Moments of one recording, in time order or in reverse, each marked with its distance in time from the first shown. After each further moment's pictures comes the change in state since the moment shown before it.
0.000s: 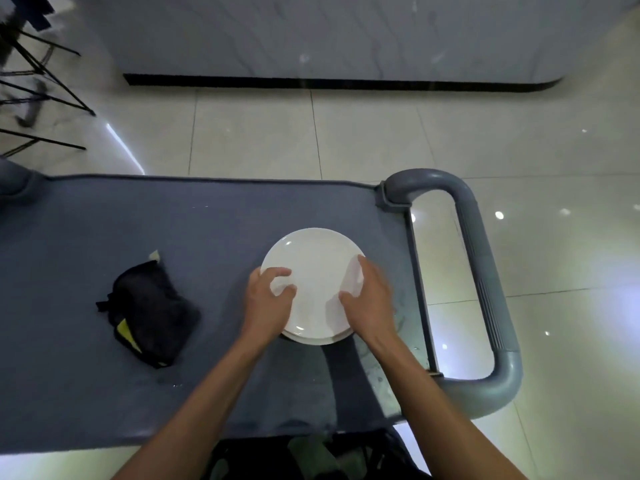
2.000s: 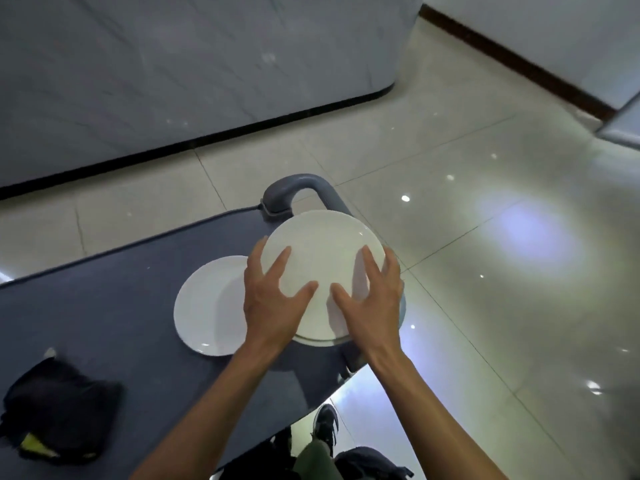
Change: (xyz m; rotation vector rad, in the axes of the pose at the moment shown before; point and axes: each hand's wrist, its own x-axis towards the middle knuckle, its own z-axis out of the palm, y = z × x) left_hand -0.092 0.102 0.076 0.148 -0.174 0.705; right_hand -0.105 0.050 -0.109 0.122 0.631 0.008
